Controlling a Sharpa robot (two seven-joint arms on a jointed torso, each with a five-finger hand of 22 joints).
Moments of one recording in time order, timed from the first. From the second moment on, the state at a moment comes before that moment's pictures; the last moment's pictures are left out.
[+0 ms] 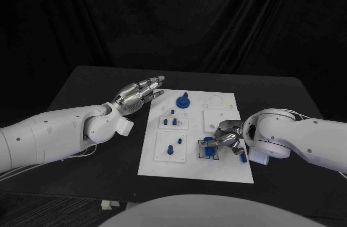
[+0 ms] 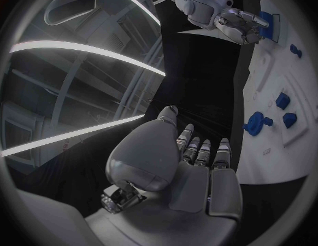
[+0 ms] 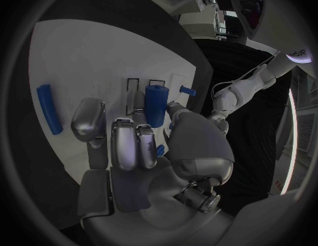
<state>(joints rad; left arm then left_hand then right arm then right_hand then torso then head) 1.14 -0.86 -0.21 1.37 -0.03 0.20 0.59 1.45 0.25 -0.19 0.18 0.55 0.32 0.09 0.09 0.04 0.03 0.06 0.06 0.02 0.00 0.06 0.00 0.00 0.17 0.01 0.20 0.00 0.02 1.20 -0.84 -0.21 1.70 -0.89 0.06 -0.55 0.96 -0.02 0.15 0.25 0.34 0.97 0.05 0.37 0.61 1.47 -0.03 1.58 1.31 1.47 -0.10 1.44 1.31 0.09 1.41 0.02 1.05 1.31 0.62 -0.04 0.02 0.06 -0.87</state>
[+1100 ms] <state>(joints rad) 1.14 -0.86 -0.21 1.37 -0.03 0.21 0.59 1.45 0.25 -0.19 0.18 0.55 0.32 0.09 0.09 0.04 0.03 0.06 0.06 0.02 0.00 0.06 0.00 0.00 0.17 0.01 0.20 0.00 0.02 1.20 -0.83 -0.21 1.70 -0.89 0.09 -0.56 0.82 -0.01 -0.03 0.29 0.06 0.94 0.05 0.38 0.61 1.46 -0.03 1.58 1.31 1.47 -0.09 1.44 1.31 0.09 1.41 0.02 1.04 1.31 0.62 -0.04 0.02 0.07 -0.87</state>
